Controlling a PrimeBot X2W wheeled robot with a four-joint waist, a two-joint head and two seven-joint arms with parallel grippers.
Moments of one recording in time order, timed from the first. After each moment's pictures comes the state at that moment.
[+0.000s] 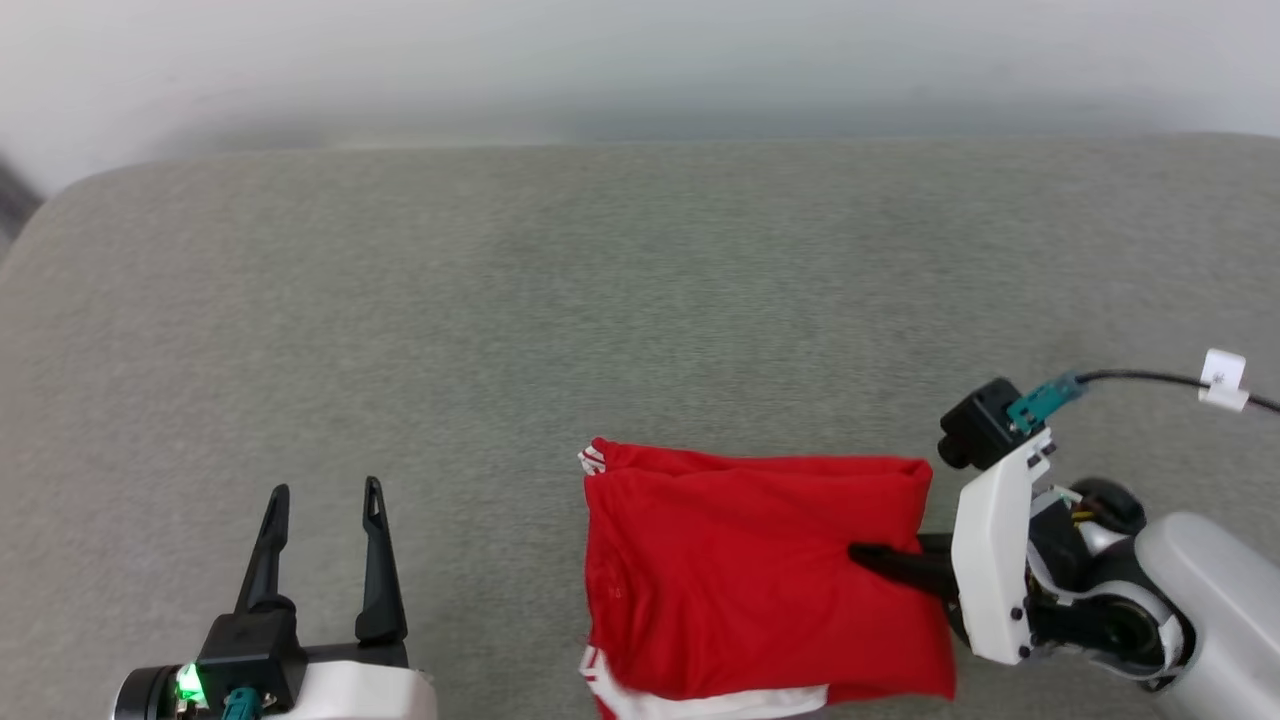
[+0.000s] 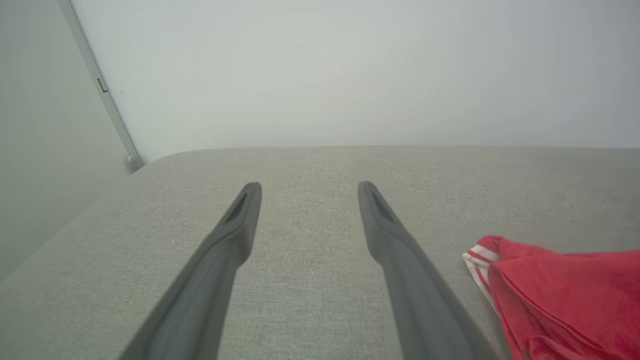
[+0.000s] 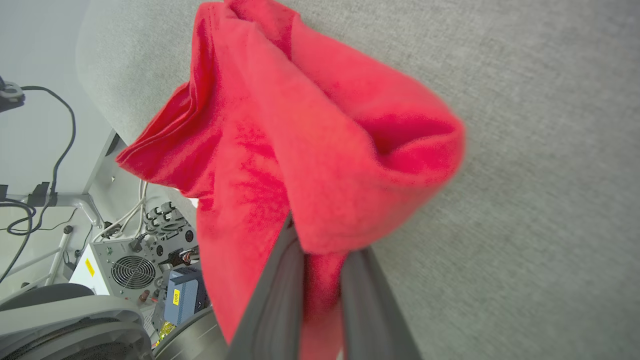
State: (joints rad) left arm 0.08 0.05 -0.01 -0.07 -0.05 0.09 -0.26; right arm -0.46 -0.55 0.70 0.13 1.04 0.13 0.68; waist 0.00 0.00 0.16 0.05
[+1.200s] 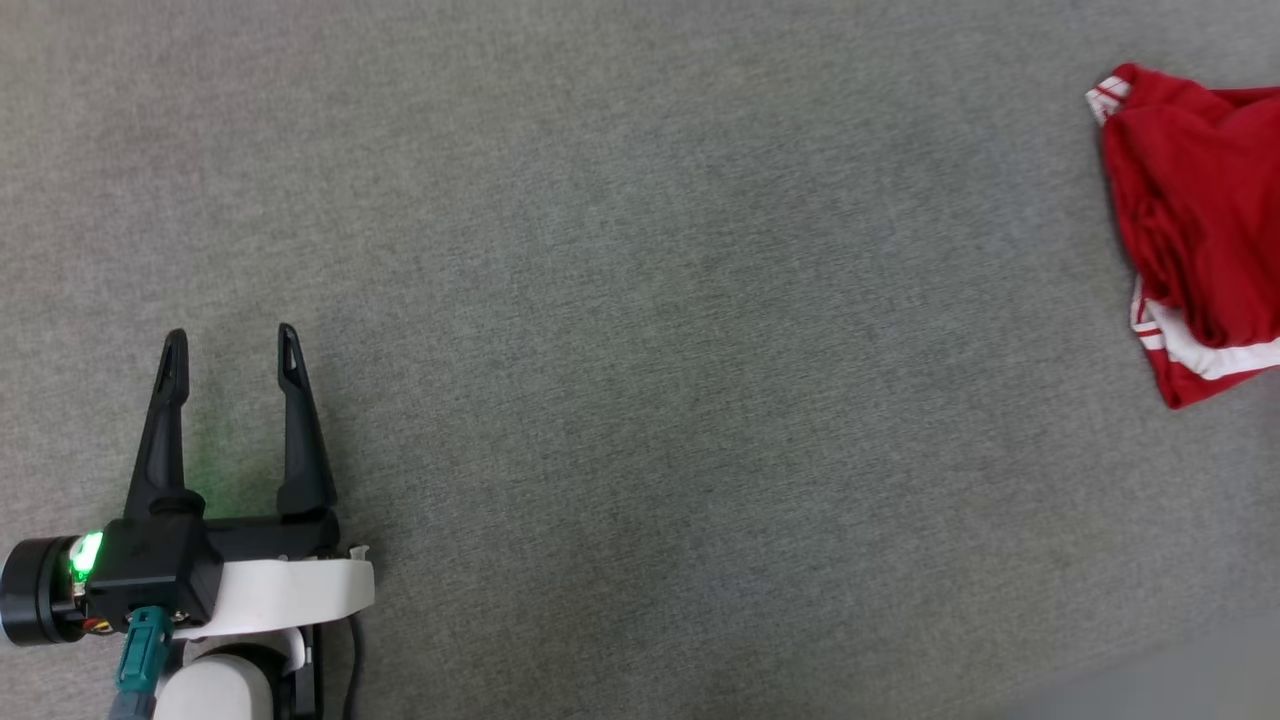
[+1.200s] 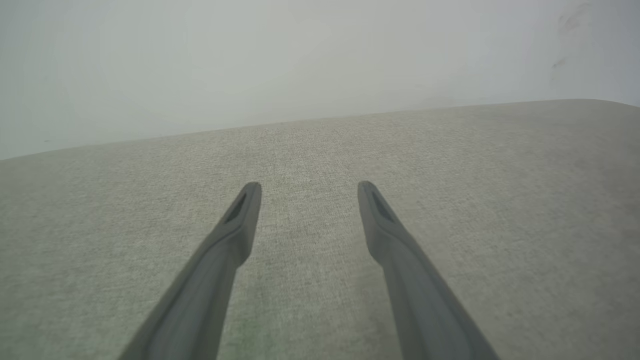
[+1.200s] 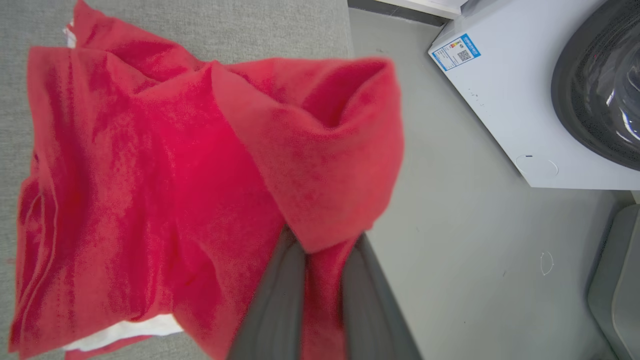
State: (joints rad) left arm -0.07 0.09 0.07 -0.18 -0.01 0.06 -0.26; right arm -0.93 -0.89 0.58 0.64 0.72 0.13 0.43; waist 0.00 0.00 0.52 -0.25
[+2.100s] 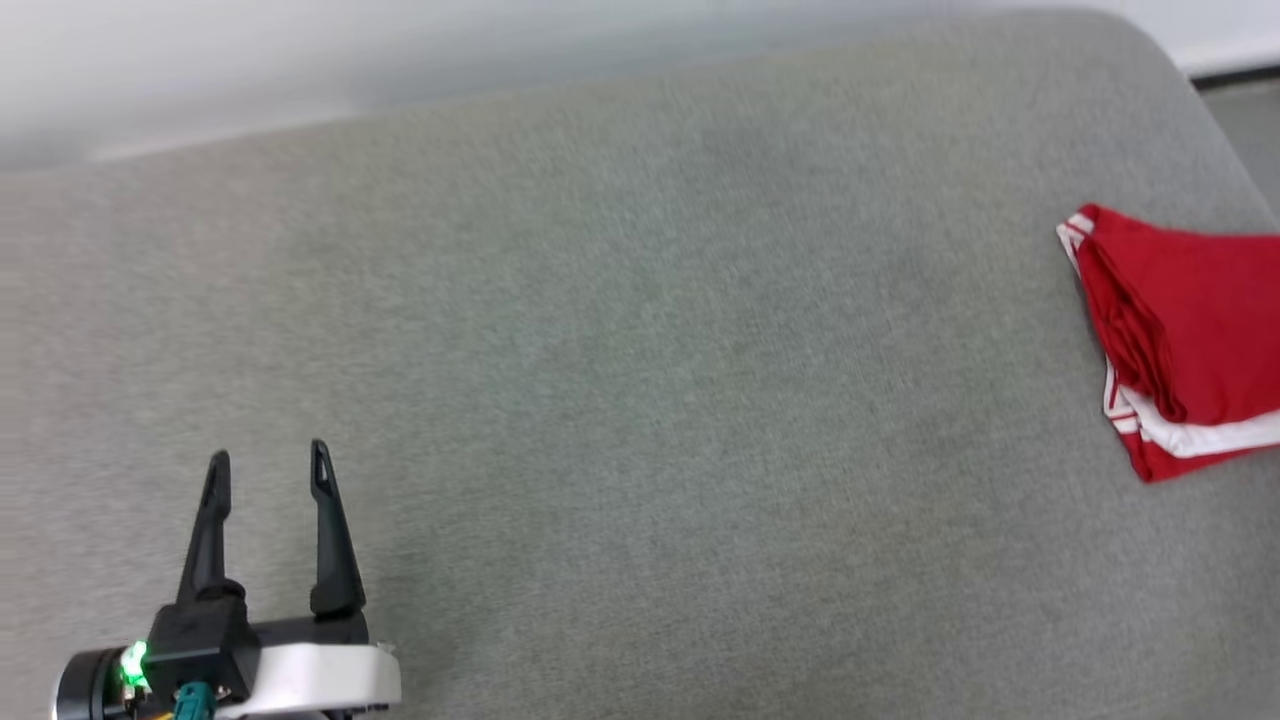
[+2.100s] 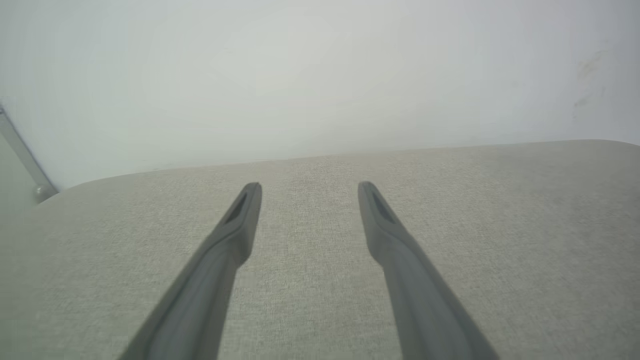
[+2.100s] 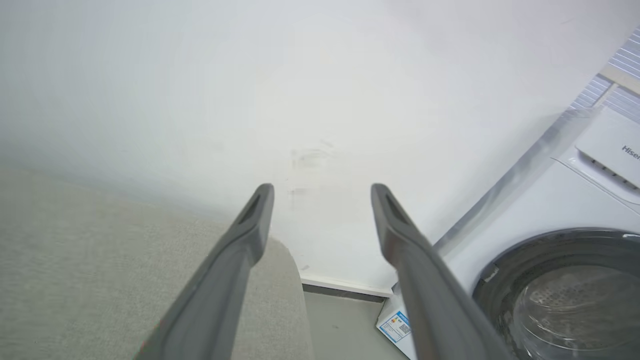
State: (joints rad) left arm 0.06 0.06 0.04 -0.14 -0.03 0.11 -0.26; right arm -0.89 -0.65 0.24 0.73 0.21 0.13 -0.26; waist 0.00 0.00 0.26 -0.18
